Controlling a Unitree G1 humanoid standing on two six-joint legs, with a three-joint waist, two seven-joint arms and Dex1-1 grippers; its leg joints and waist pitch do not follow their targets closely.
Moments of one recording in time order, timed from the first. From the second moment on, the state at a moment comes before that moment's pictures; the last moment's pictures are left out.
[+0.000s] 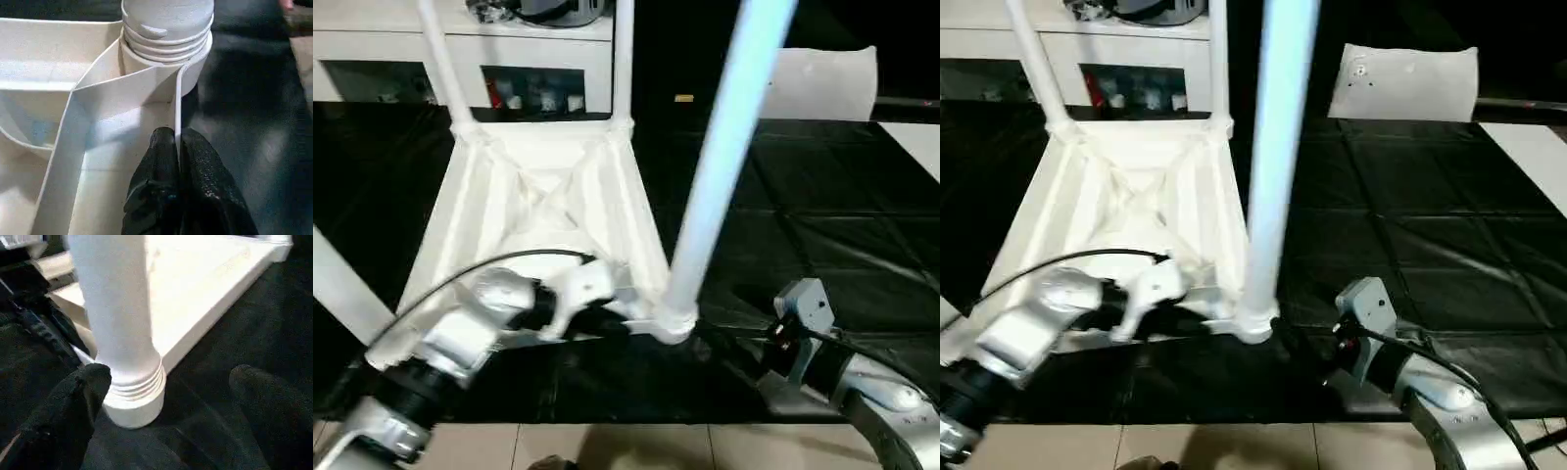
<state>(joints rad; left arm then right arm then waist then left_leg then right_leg) -0.44 0.54 -0.44 0.22 -0.12 0.25 -1.17 0.11 -0.46 0.04 -0.30 0.36 0.35 0.69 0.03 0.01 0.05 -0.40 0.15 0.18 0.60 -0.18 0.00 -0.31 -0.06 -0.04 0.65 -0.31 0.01</state>
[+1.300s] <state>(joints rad) -0.56 0.50 -0.49 0.44 -0.06 0.01 -1.41 -0.16 -0.52 0.21 -0.02 0.38 0.29 1.14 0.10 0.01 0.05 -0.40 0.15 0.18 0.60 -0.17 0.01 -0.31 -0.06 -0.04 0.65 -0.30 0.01</state>
